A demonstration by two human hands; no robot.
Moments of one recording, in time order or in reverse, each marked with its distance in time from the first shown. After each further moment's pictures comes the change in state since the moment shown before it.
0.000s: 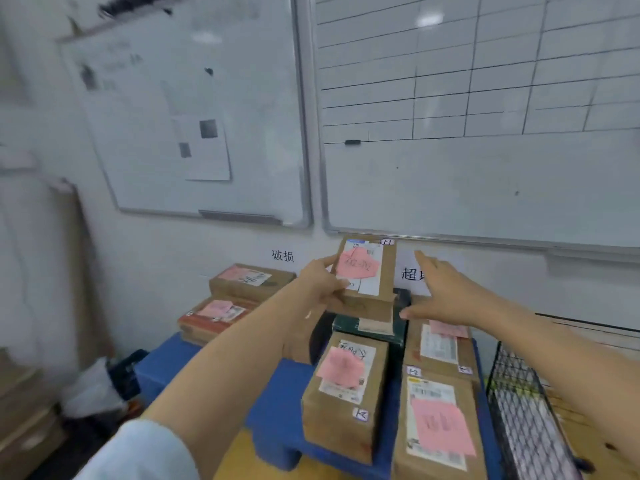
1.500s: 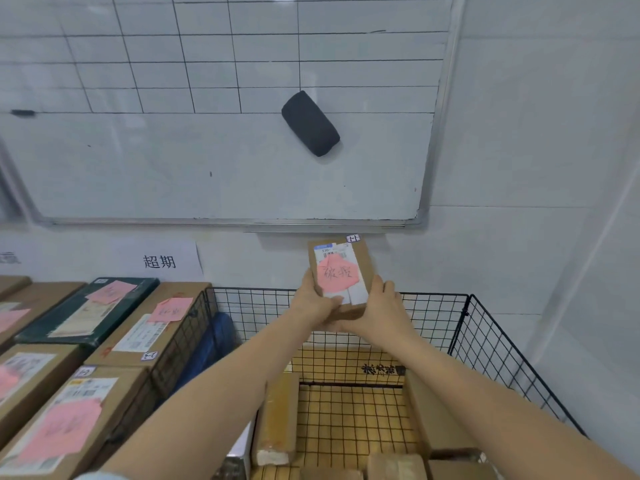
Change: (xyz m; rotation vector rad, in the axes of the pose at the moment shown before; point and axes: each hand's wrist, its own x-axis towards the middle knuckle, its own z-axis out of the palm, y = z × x) left_hand -0.077 0.149 0.518 -0.132 -0.224 0.012; right_hand -0.212 0.395 -0.026 0.206 0.271 0.563
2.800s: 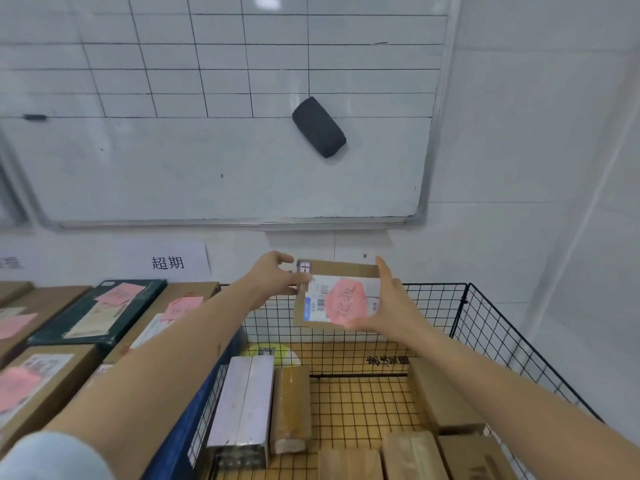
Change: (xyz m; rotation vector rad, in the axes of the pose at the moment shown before) left_hand -0.002 0.012 -0.105 0.044 -0.129 0.132; right_hand -0.029 -0.009 -0.010 0.168 -0.048 -0.084
